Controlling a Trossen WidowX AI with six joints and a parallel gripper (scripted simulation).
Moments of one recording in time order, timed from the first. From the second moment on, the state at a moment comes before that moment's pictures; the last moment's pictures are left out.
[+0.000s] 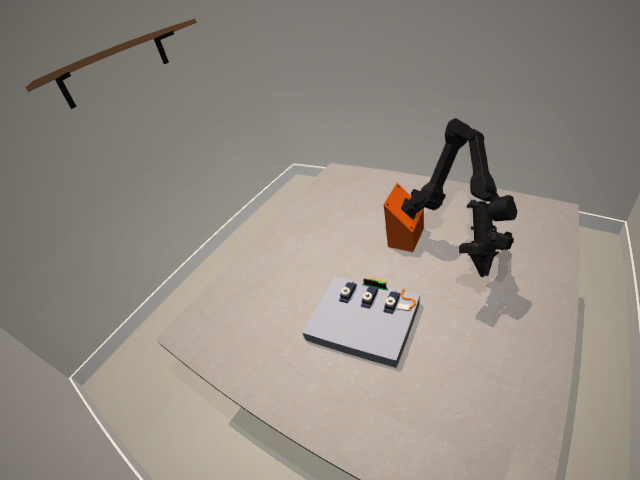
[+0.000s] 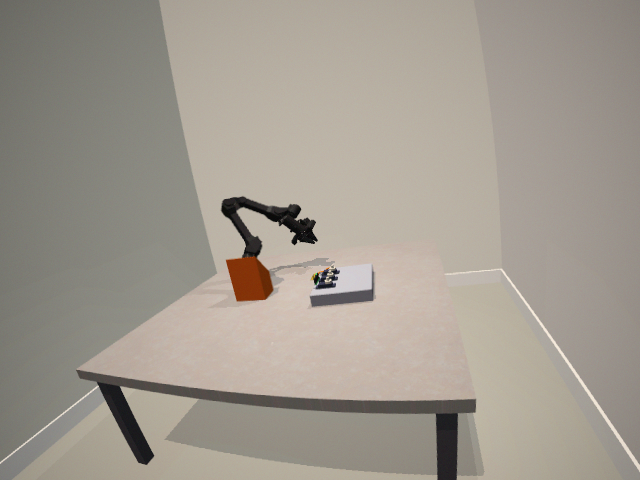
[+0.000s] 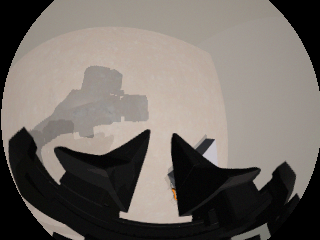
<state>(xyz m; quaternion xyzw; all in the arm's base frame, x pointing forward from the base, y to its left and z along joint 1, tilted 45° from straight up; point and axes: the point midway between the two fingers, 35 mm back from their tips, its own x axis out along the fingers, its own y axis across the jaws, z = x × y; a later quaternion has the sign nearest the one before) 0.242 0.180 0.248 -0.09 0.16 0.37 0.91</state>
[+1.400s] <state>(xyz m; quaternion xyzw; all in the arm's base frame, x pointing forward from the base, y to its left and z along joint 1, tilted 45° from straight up) 0.318 0.006 0.321 0.01 -0.01 0.01 1.00</state>
